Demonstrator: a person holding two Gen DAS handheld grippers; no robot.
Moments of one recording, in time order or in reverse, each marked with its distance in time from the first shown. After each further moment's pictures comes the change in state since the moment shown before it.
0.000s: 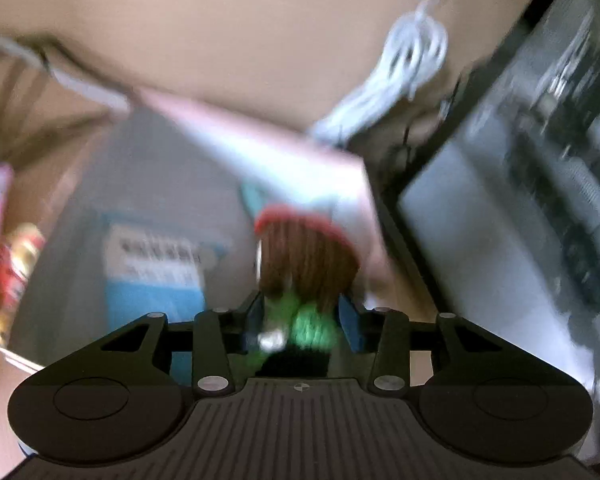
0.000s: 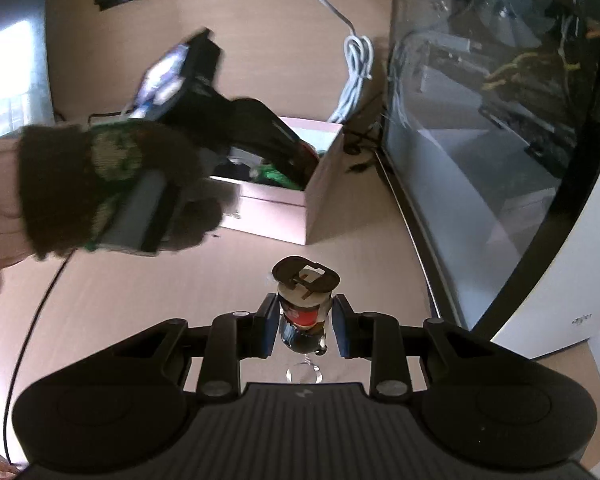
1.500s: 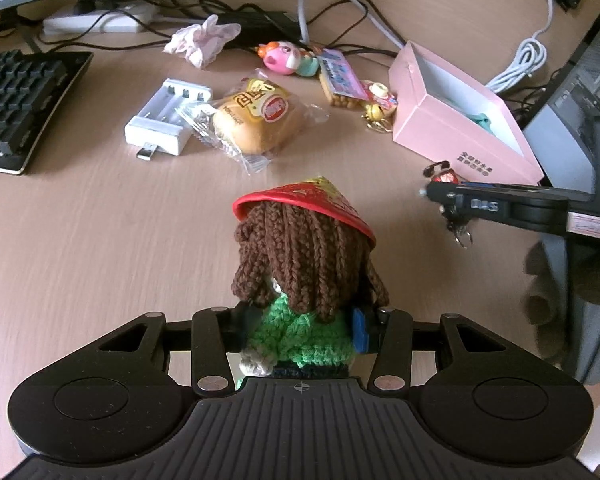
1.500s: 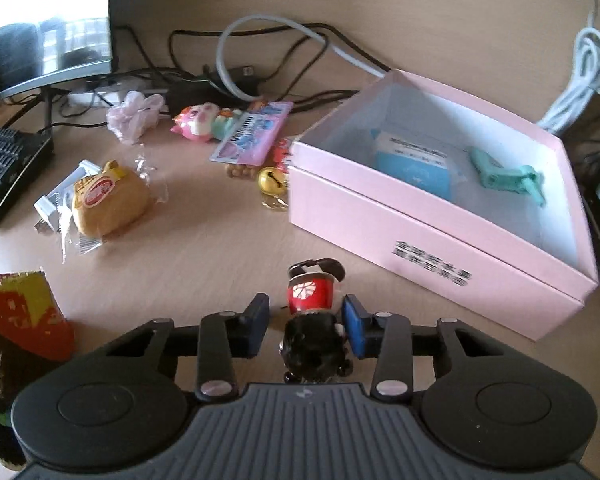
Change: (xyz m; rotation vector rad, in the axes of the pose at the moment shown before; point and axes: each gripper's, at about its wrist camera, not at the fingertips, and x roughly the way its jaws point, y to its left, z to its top) left arm -0.209 0.142 -0.163 -0.141 0.077 0.279; right arm 0.142 0.113 0.049 -0.223 0.134 0.210
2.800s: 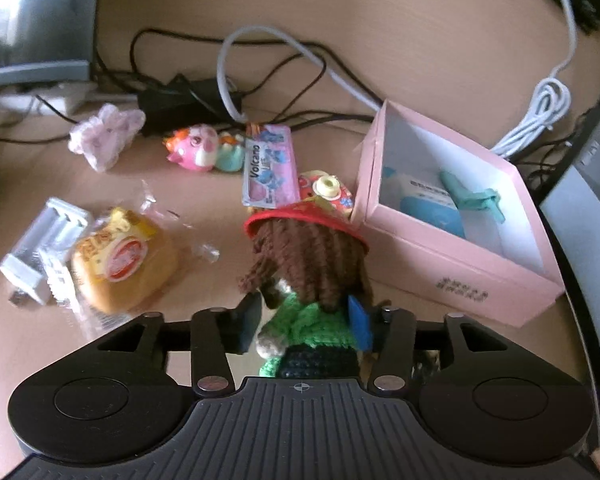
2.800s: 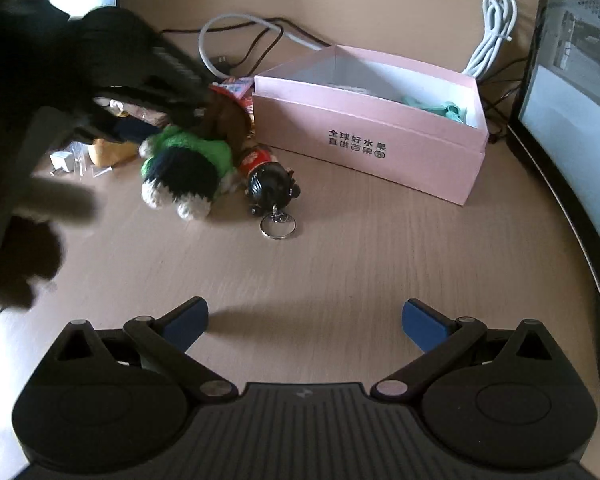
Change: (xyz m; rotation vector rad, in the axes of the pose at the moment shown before) left arm 0.083 -0.086 0.088 -0.022 -0.140 0.077; right arm -0.057 -0.010 -0.096 0.053 -0.050 -0.048
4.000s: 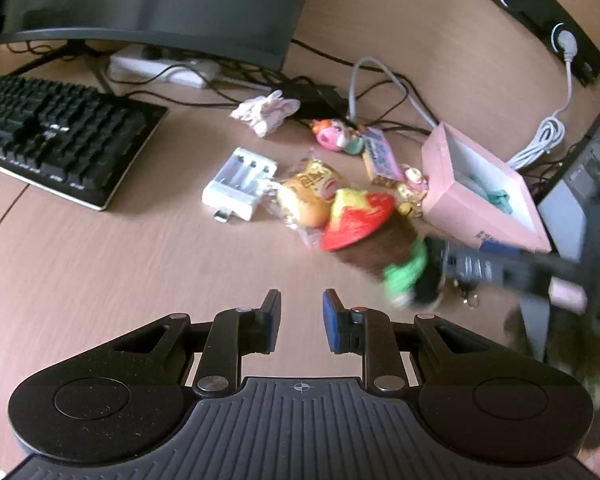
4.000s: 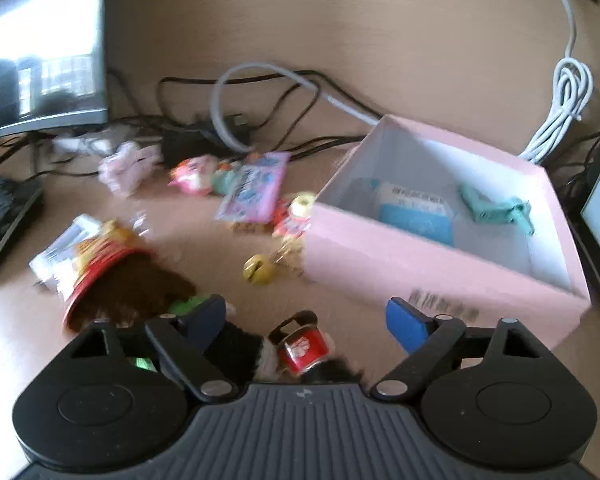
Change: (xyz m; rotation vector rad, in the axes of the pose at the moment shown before) left arm -0.132 0.122 -0.056 -0.078 -0.024 -0.017; right arm 0.048 0.051 0.096 -0.026 -0.059 0.044
